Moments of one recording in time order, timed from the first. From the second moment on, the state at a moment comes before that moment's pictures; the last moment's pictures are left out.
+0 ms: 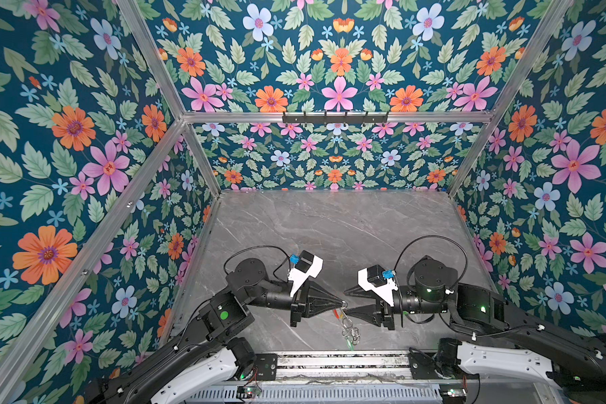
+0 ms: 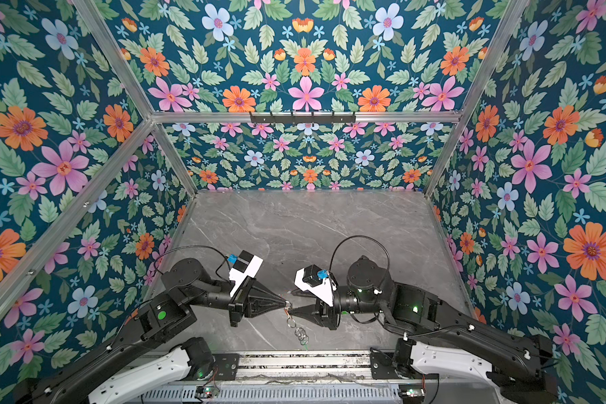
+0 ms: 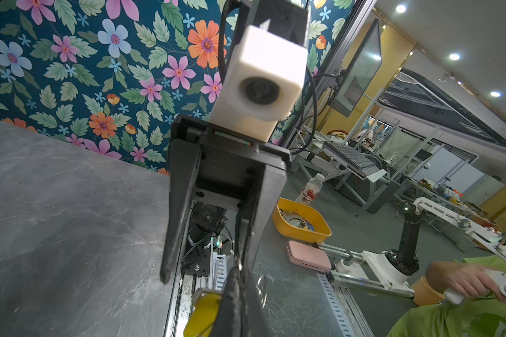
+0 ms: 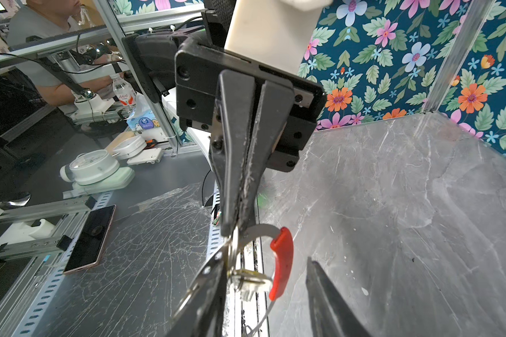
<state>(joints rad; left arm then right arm) -0.94 0.72 0.81 -0.08 0.83 -0.42 1.16 0.89 1.04 -0.44 -0.34 0.02</state>
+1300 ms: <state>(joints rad) -0.94 0.70 0.81 -0.08 0.80 -0.44 1.16 0.88 1.05 -0.44 -0.33 0.00</state>
